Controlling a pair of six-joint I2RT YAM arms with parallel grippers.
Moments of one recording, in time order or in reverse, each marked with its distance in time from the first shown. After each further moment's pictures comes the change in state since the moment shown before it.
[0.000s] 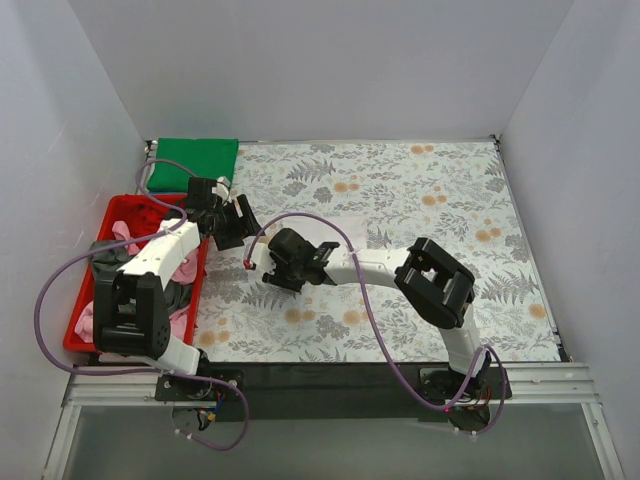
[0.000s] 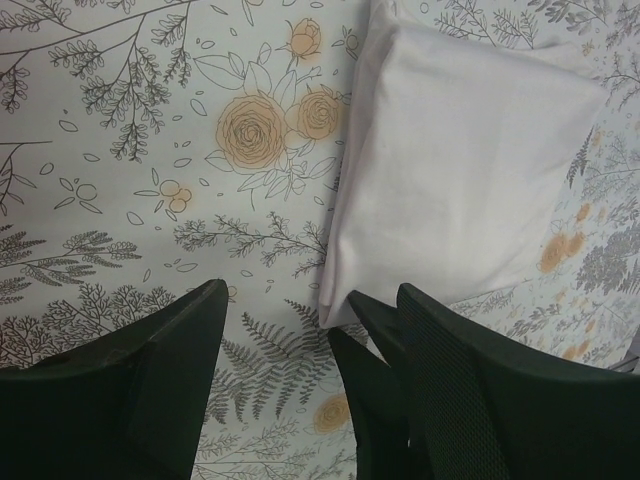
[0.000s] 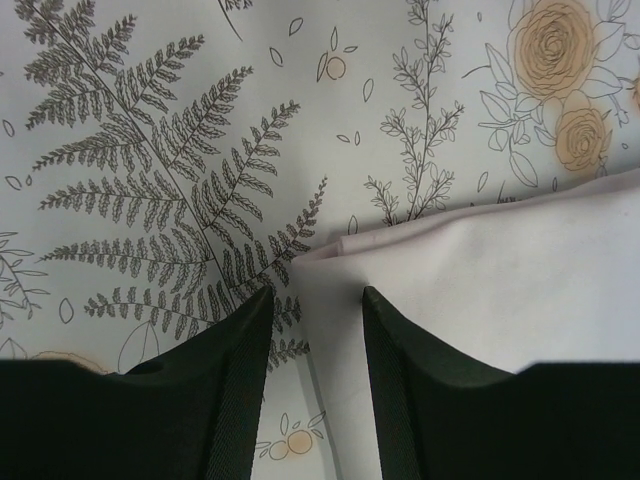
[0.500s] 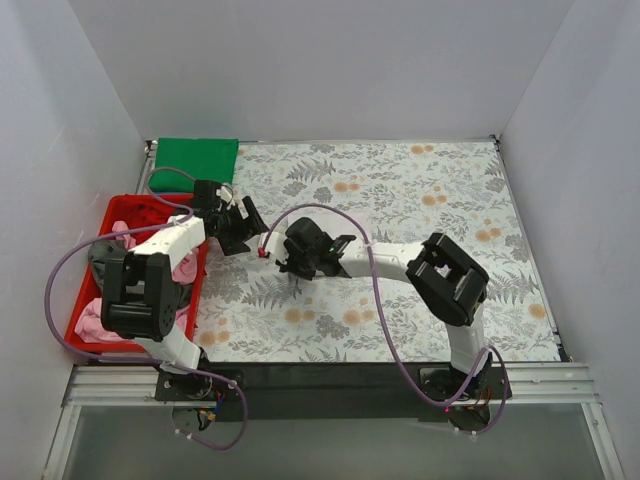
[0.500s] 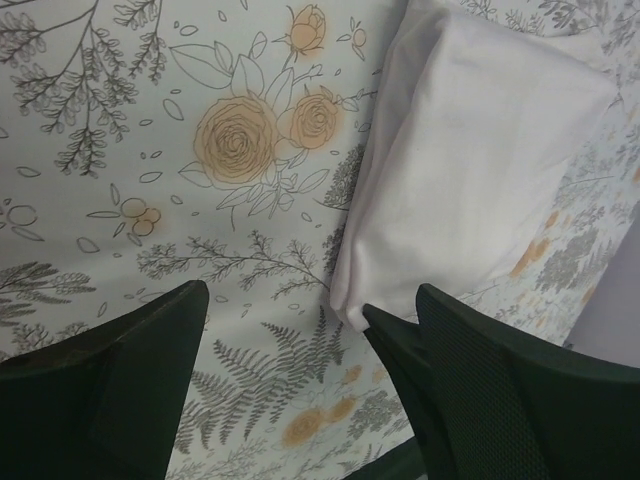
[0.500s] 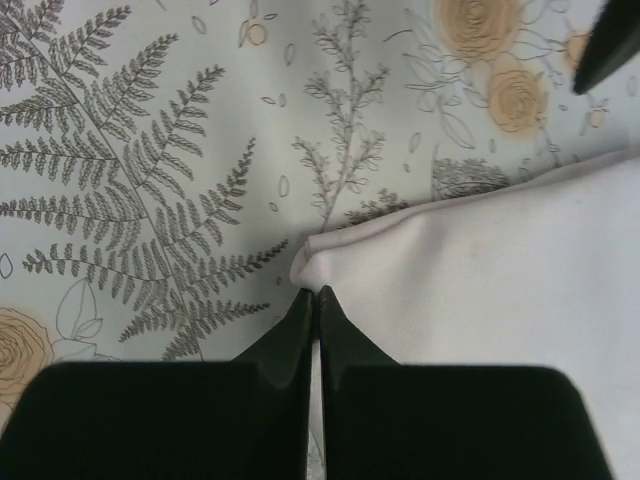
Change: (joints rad) left arm 0.009 0.115 -0.002 0.057 0.073 -0.082; right arm -0.079 -0.043 -0.087 0.090 -0.090 -0.018
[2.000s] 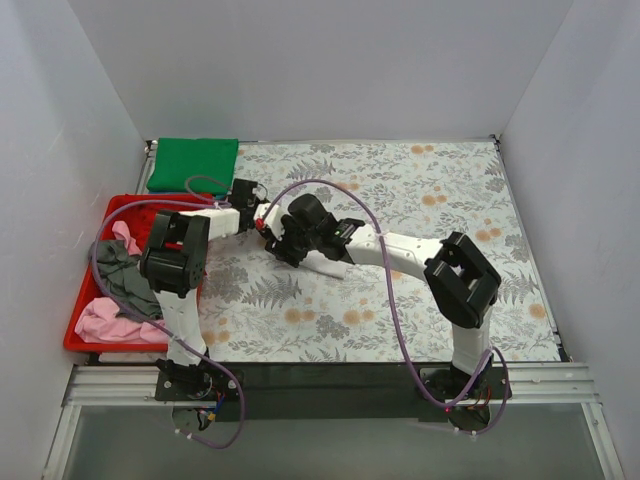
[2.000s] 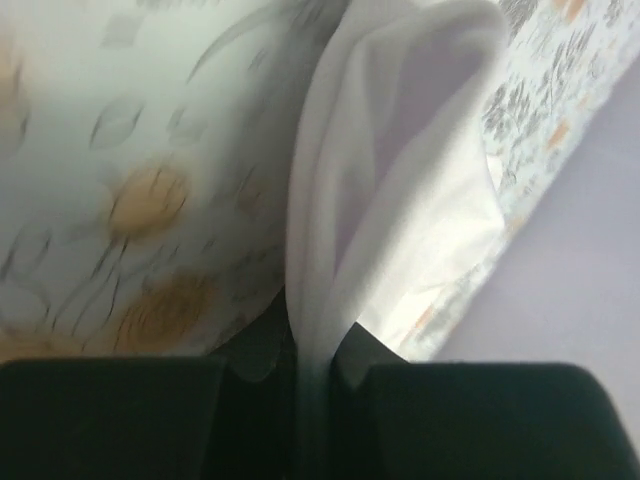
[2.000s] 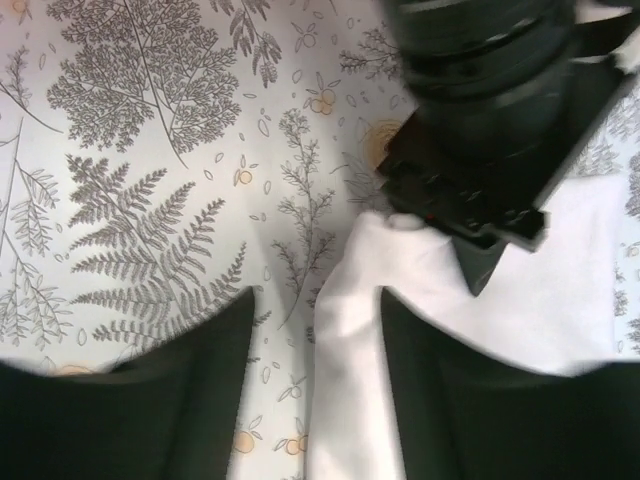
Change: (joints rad) left arm -0.133 0.365 0.072 0.389 0.107 -0.472; right arm -0.048 -0.069 0.101 0.014 -0.103 0.082
